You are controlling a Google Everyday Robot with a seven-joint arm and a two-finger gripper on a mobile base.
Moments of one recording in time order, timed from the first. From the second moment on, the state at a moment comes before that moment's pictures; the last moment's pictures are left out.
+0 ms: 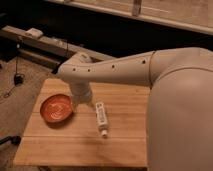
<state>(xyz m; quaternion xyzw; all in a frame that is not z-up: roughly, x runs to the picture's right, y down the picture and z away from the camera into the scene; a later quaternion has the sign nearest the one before) -0.104 0.103 0.702 -0.26 0.23 0.64 0.68</state>
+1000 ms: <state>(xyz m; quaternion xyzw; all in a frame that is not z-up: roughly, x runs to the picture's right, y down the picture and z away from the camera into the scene) -0.092 0.109 0.724 -0.26 0.22 0.64 0.68</state>
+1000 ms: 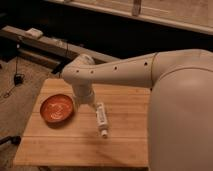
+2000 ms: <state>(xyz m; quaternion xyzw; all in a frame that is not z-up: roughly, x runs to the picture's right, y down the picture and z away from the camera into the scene) -0.026 0.133 0.815 -0.28 0.21 0.64 0.68</state>
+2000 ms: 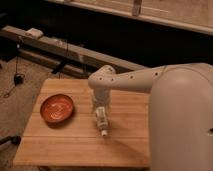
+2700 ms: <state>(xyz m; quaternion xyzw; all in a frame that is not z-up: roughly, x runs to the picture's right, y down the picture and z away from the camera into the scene) -0.027 0.147 0.848 -0.32 0.22 0.61 0.69</state>
